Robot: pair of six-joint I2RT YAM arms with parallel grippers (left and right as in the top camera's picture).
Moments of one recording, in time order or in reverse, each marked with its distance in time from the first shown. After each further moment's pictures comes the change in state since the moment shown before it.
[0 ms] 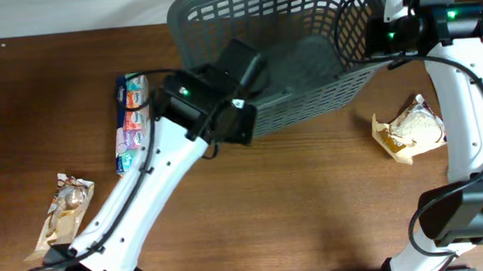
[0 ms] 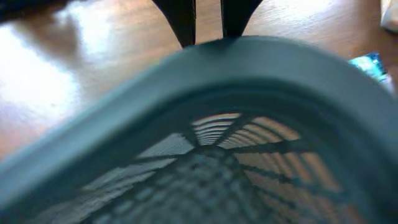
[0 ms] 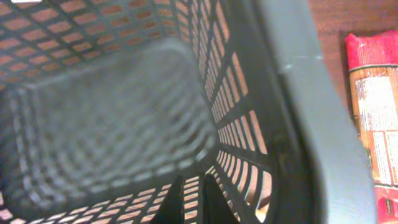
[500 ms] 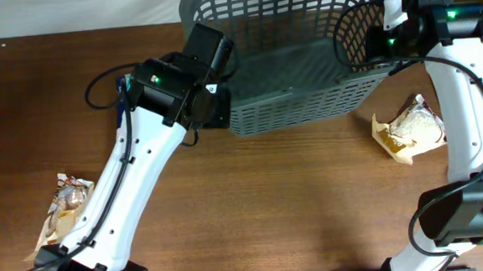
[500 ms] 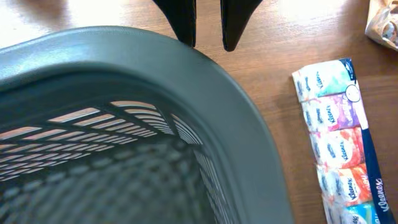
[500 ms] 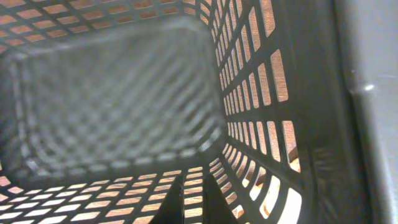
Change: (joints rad) left arm 0.113 0.000 0.000 0.026 -0.018 -0.002; right arm 0.000 0.000 0.000 -0.074 0.003 -0.007
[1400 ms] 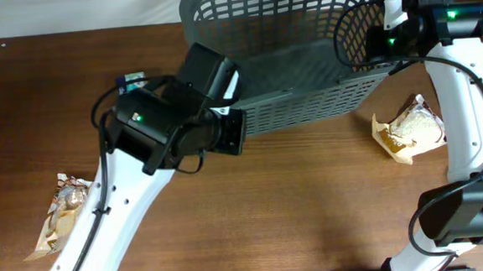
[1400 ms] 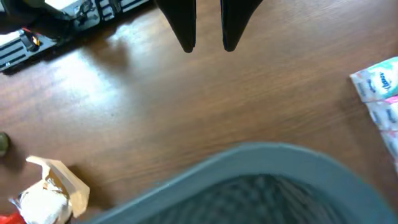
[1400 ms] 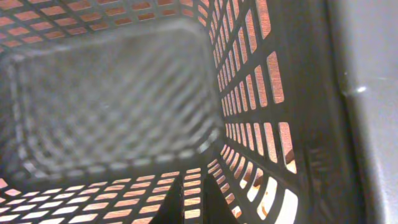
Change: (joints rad) left arm -0.100 -0.144 0.002 -0.036 0.182 0.000; right arm 0.000 0.000 0.000 0.005 0.007 0.000
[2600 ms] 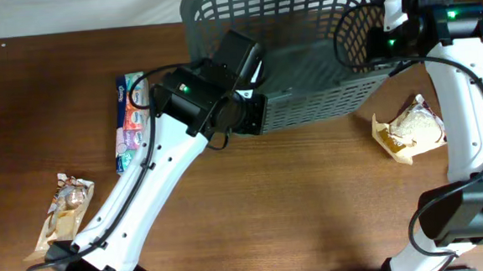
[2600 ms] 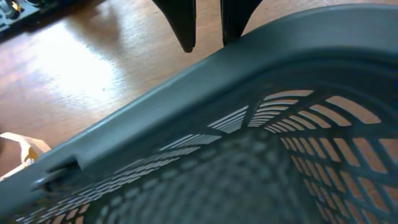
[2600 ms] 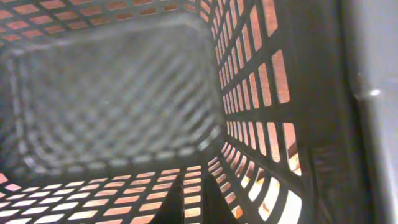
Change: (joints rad) left arm -0.012 0.154 -0.014 0.150 -0.021 0.004; right arm 0.000 0.000 0.000 -0.020 0.000 0.000
